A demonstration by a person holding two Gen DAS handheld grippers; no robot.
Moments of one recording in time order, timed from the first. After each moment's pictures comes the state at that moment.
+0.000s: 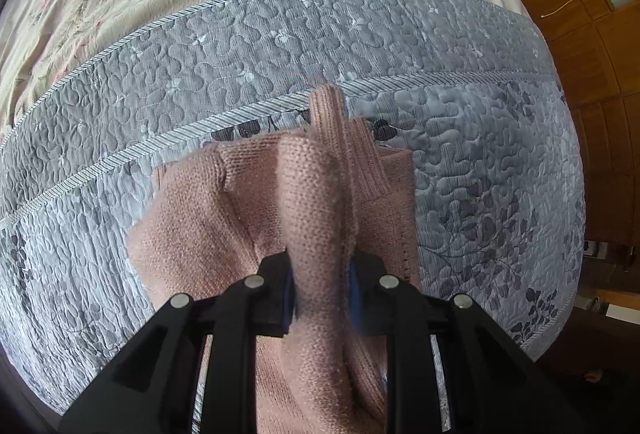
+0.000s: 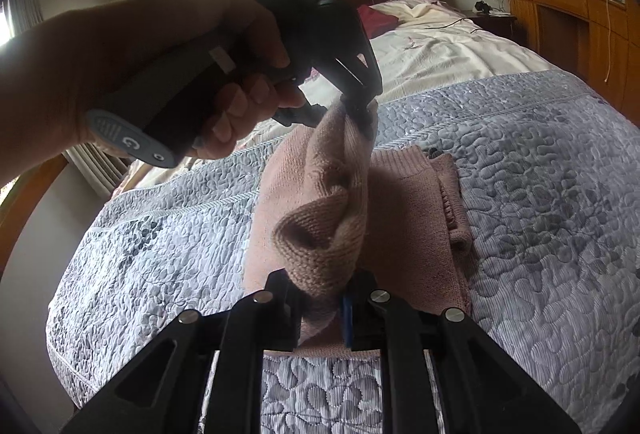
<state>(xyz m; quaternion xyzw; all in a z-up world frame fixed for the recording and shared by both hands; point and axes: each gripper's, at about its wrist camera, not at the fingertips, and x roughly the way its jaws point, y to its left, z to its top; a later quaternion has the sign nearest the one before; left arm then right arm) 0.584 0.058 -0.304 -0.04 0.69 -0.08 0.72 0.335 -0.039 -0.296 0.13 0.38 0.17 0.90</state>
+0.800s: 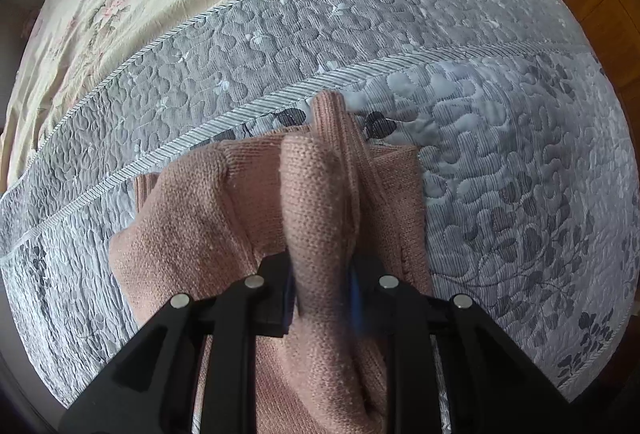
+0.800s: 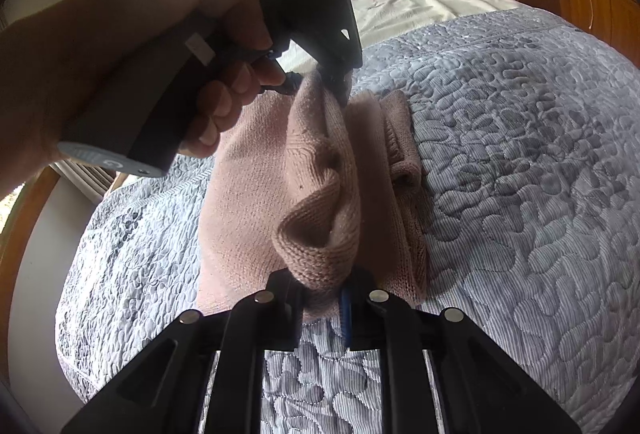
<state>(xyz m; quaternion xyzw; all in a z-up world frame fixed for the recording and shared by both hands) 0.574 0.000 -0.339 0.05 0.65 -0.01 0.76 0.334 -0.088 -0.355 0.18 0.43 0.16 0.87</state>
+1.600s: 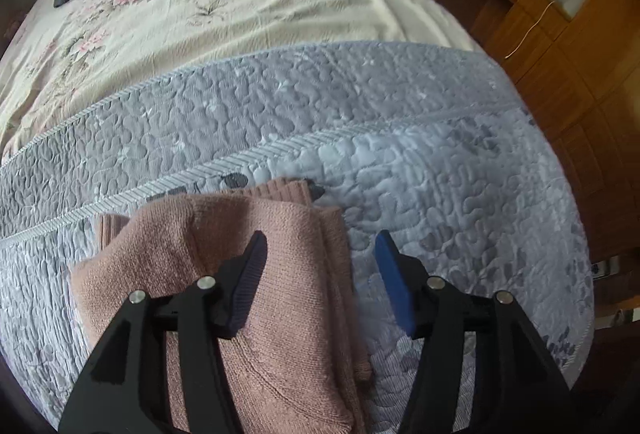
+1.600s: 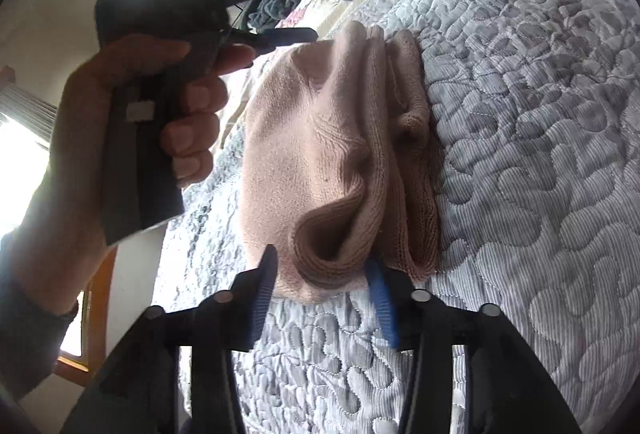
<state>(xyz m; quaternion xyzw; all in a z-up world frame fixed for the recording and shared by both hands) 0.555 0.003 -0.295 -0.04 0.54 -0.12 0.83 0.357 -0.145 -0.385 0.32 0.49 0.29 0.76</state>
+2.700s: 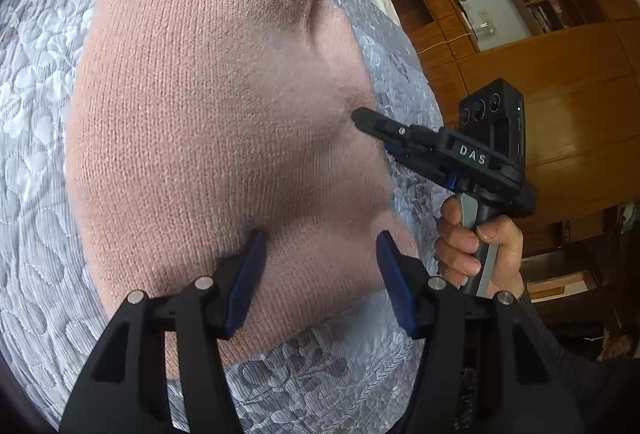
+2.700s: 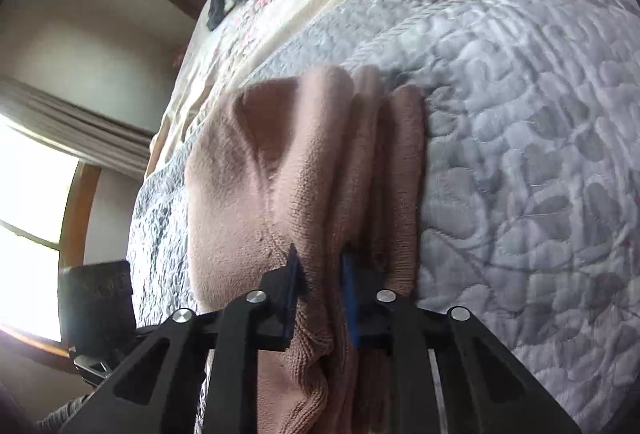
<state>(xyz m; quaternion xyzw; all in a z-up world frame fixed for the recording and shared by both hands) 0.421 0.137 -0.390 -0.28 0.57 -0.31 0.71 0.494 -0.143 -0.389 0.25 0.56 0.25 0.75</state>
